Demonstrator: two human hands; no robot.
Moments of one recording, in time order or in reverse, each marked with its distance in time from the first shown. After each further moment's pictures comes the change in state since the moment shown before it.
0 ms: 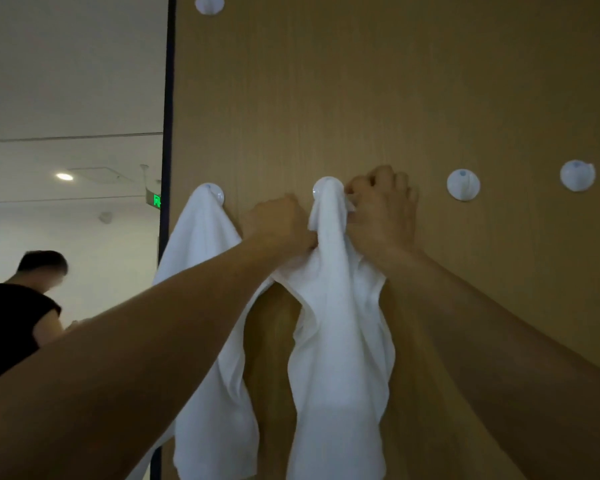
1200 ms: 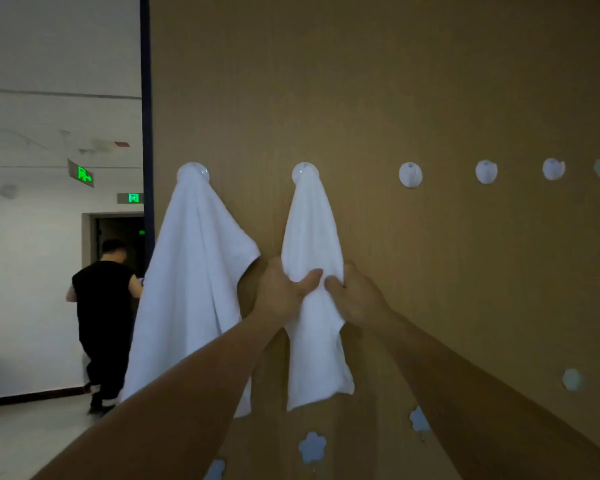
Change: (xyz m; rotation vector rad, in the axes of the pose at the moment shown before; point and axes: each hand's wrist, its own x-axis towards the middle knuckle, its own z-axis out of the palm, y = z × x) left_hand -0.107 -0.008 0.087 -1.142 -0.165 -0.107; right_hand -0.136 0.002 -0.001 0.354 -0.558 0.416
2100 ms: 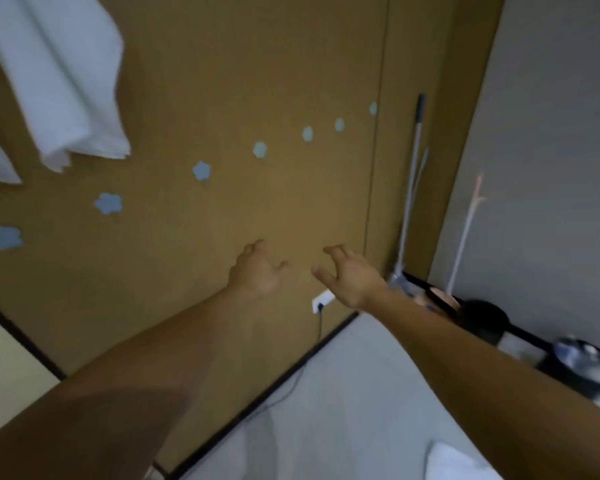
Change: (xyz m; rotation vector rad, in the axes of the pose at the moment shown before) left_hand -0.412 0.054 0.156 0.395 -0.813 -0.238; right_hand -0.479 0.116 -0.175 -0.445 -0.279 0.552
